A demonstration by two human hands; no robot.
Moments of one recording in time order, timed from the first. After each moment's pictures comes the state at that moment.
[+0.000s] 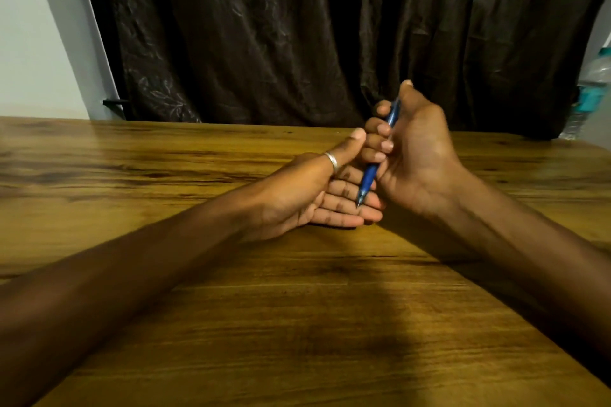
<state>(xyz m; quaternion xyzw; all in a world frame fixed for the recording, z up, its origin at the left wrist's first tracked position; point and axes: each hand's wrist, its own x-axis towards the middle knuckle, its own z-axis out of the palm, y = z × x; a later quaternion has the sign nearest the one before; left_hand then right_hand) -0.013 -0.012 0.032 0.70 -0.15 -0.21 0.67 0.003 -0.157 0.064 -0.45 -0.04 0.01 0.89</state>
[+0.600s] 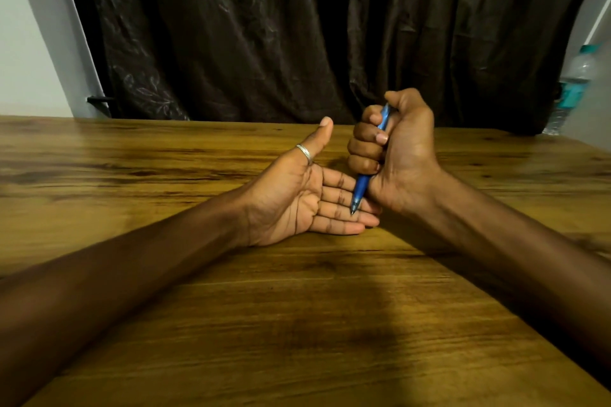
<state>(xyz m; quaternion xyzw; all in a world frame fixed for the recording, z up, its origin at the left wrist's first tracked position) -0.012 -0.011 0.026 0.60 -0.16 -0.31 0.72 0.000 -0.158 0.060 -0.46 -0.05 0.02 0.89</state>
